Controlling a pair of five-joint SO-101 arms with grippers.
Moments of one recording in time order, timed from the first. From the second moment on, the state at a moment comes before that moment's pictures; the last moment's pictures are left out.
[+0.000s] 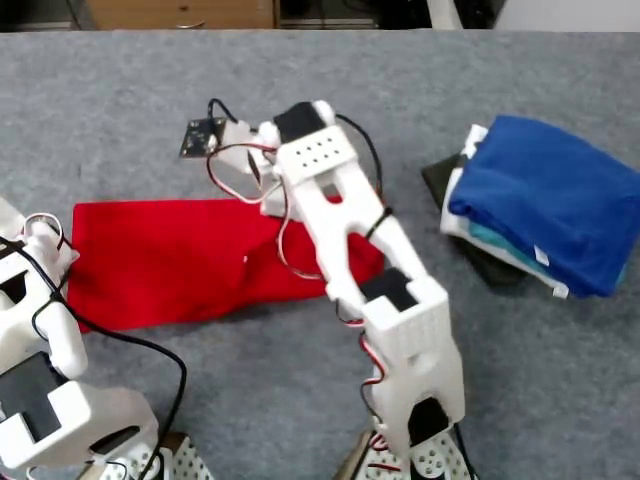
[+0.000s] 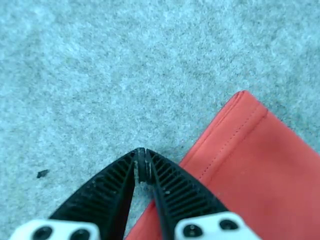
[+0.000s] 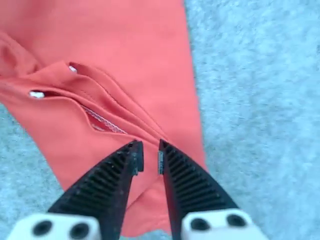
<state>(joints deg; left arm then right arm) -38.3 -5.1 42.8 27.5 0.0 -30.4 32.8 -32.9 90.0 44.4</state>
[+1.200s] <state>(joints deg) -40.3 -5.1 42.8 27.5 8.6 -34.4 28.7 -50.7 101.1 10.4</state>
